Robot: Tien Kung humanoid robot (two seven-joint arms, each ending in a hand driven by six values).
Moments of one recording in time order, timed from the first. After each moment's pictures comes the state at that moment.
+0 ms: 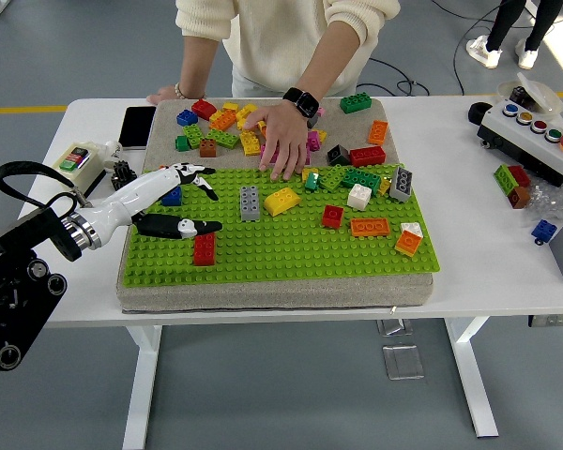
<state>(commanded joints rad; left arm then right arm) -0.48 0.26 -1.25 -1.12 2.03 -0.24 -0.38 0.13 -0.10 1.24 0.18 -0.75 -0.15 -0.03</state>
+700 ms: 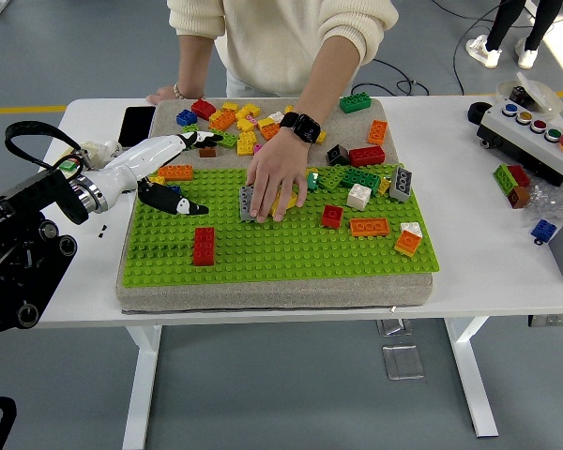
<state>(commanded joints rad) -0.62 0.21 -1.32 -0.98 2.15 -0.24 -0.38 0.13 -0.10 1.25 0.18 -0.75 -0.15 -0.02</state>
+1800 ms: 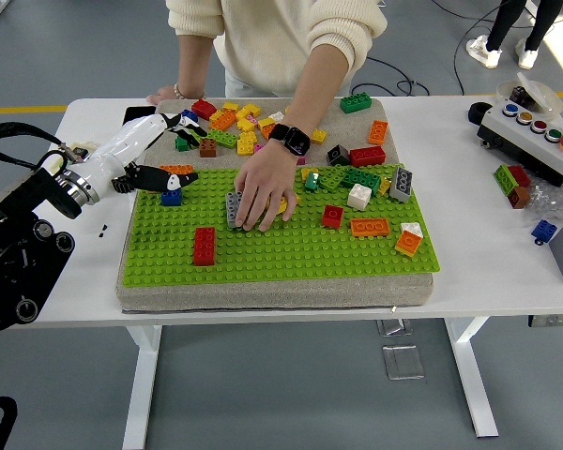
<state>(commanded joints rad) -0.61 0.20 -1.33 -0.96 2.06 -0.12 -0.40 0.13 -0.10 1.24 0.18 -0.75 -0.15 -0.03</state>
